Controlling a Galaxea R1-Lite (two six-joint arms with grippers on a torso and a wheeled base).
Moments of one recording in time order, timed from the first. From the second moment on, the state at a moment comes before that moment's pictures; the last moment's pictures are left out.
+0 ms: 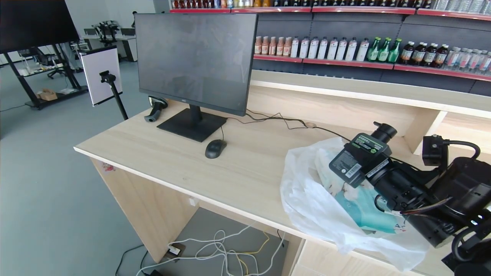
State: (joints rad) left arm 0.00 0.00 0.00 0.00 0.01 -0.03; right arm 0.37 1.79 -0.34 -1.57 -0.11 0.70
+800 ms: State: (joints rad) left arm 0.00 0.00 0.00 -0.01 0.01 -0.03; right arm 0.35 1.86 -0.31 -1.57 -0.11 0.71
